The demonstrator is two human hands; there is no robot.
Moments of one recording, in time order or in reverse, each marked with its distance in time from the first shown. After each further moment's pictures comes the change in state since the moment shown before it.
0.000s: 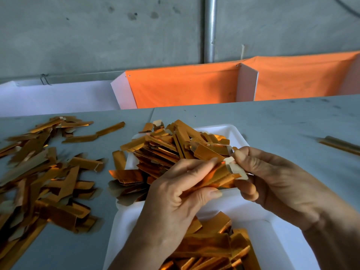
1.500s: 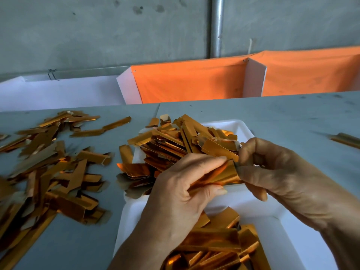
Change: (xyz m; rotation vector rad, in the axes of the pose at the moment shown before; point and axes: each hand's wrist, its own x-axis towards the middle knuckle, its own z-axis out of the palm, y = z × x) left_hand -0.001 0.001 -0.006 0.113 -0.003 0.007; right_hand -0.003 -0.004 0.011 -0.382 0.007 -0.136
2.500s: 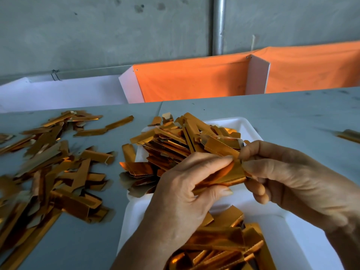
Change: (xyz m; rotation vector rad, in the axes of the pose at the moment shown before) left_hand -0.001 0.000 0.001 0.011 -0.022 0.022; right_hand 0.000 0.001 -0.003 0.321 -0.096 0.151
